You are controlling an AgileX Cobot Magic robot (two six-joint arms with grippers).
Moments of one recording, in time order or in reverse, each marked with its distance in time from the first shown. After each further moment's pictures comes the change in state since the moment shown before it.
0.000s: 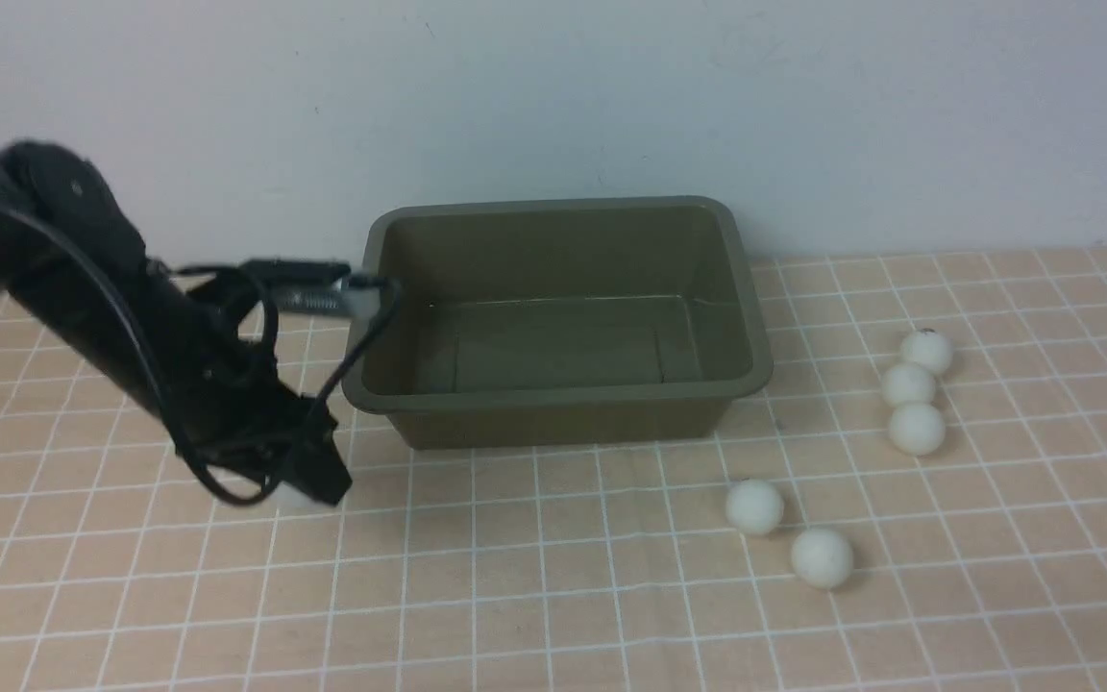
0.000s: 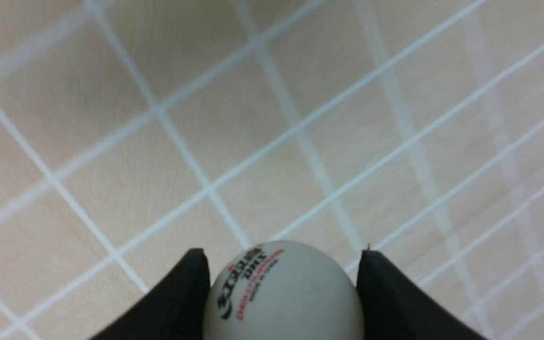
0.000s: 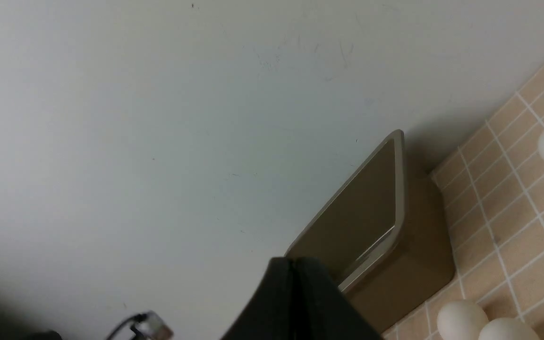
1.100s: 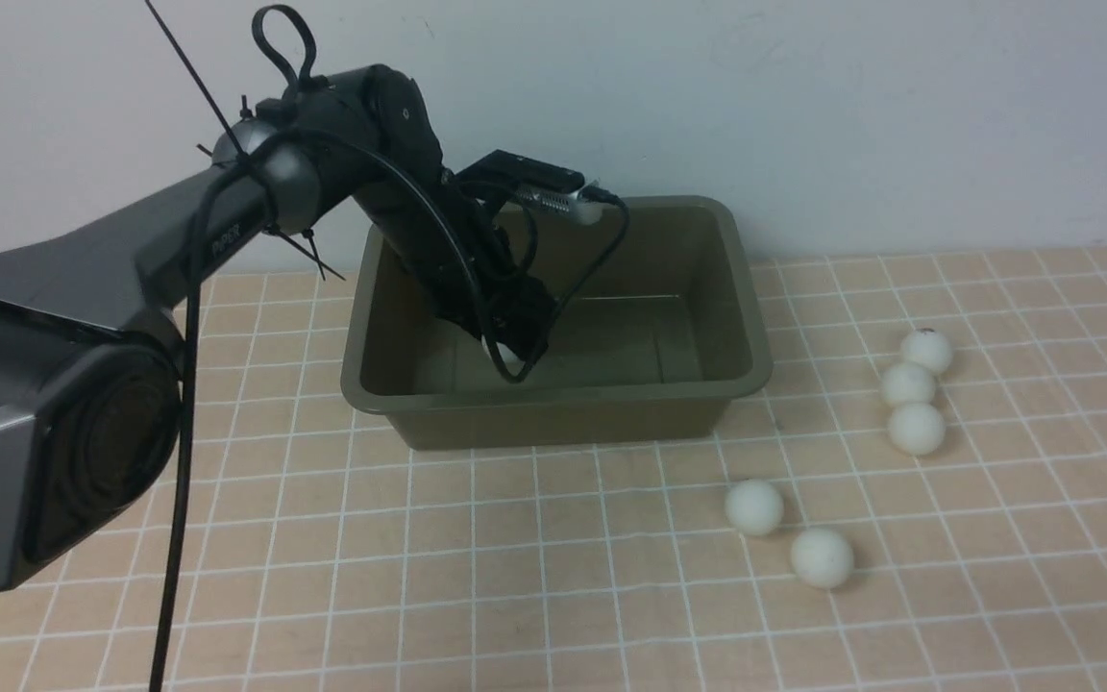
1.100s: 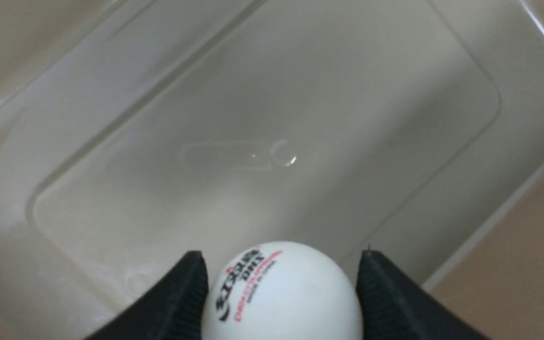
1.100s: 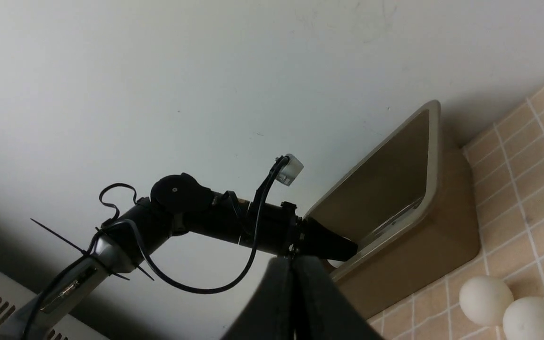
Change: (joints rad) right arm 0.000 0.000 0.000 -0.008 0.105 -0.051; left arm -0.237 0.590 -0.785 0.123 -0.042 -0.110
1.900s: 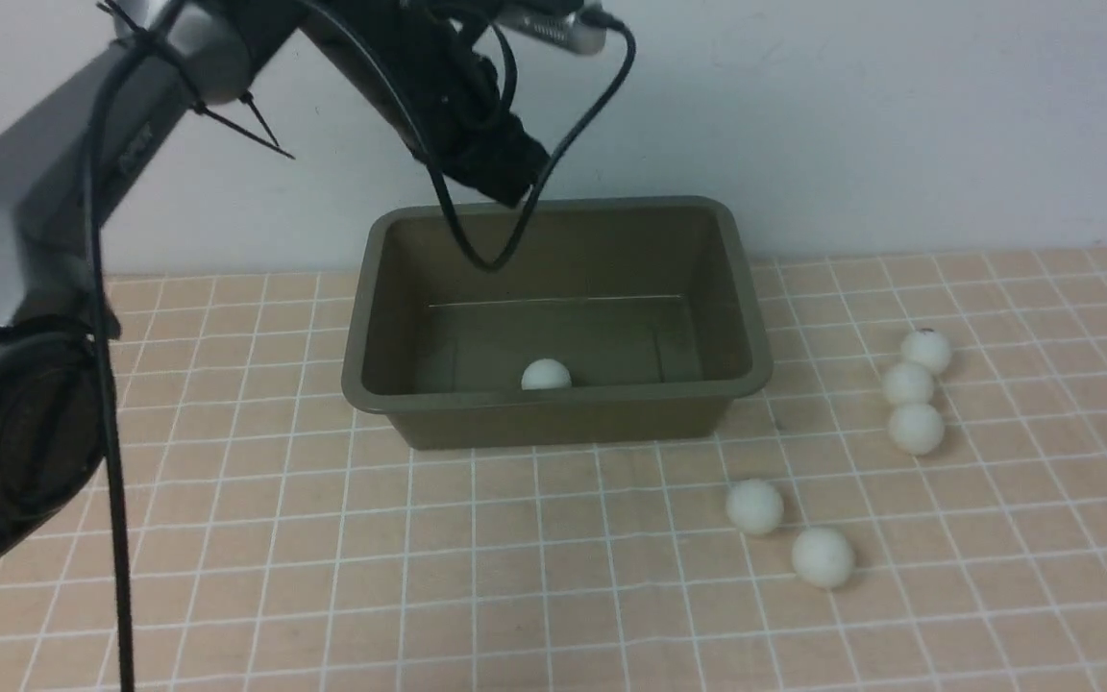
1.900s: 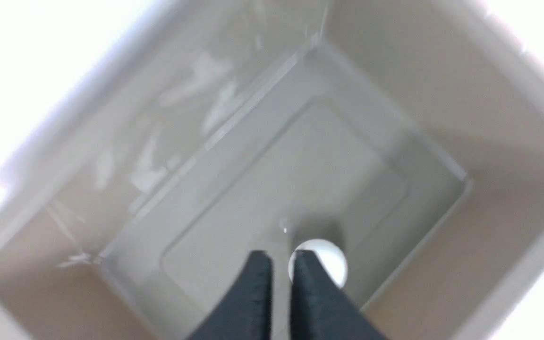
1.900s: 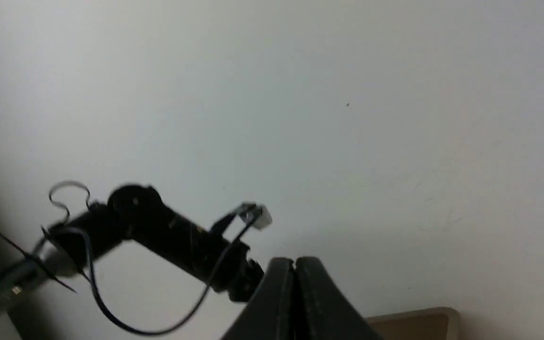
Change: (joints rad) right arm 0.000 0.281 -0.462 -0.186 0.012 -0.326; left arm 0.000 -0.156 -0.258 0.041 0.166 -0.009
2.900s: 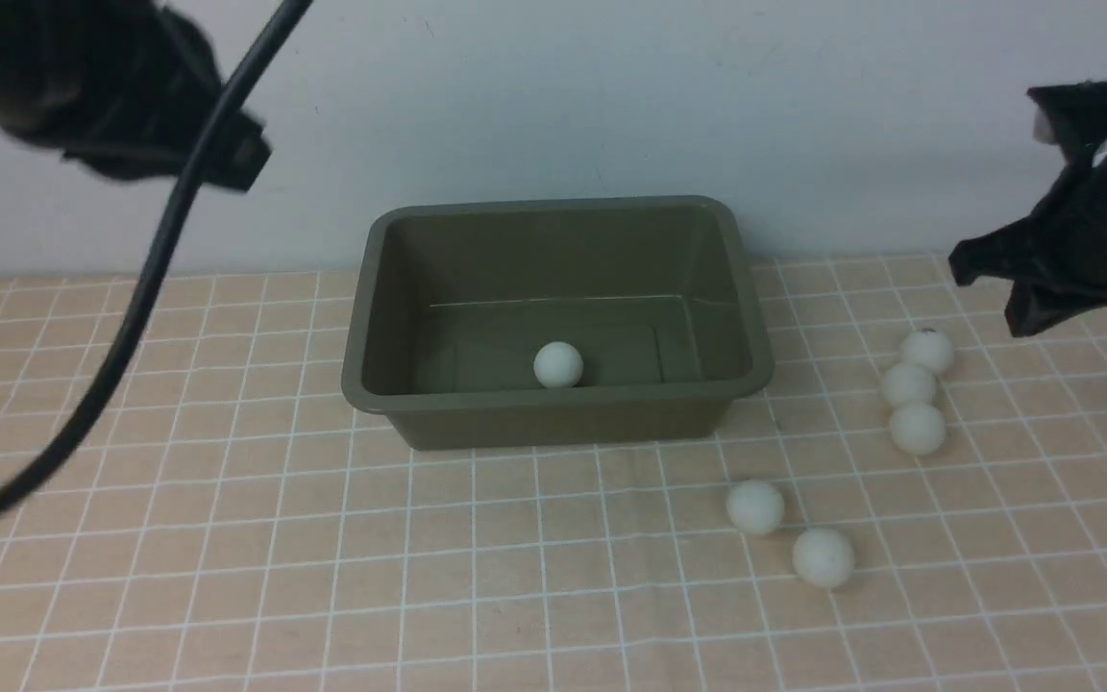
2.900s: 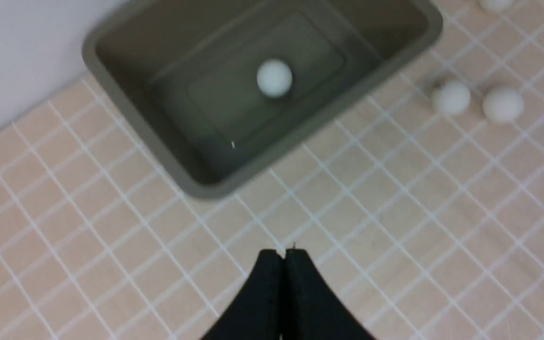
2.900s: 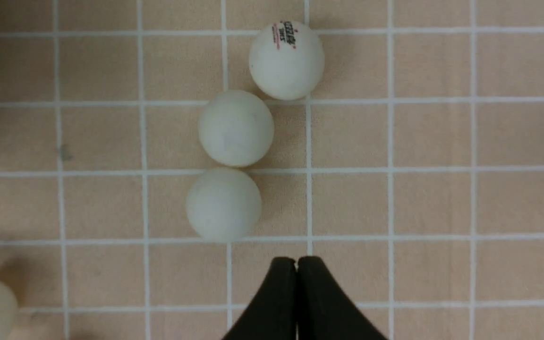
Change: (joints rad) right arm 0.000 1.595 -1.121 -1.564 0.688 1.114; left arm 0.000 -0.967 0.847 0.117 -0.007 -0.135
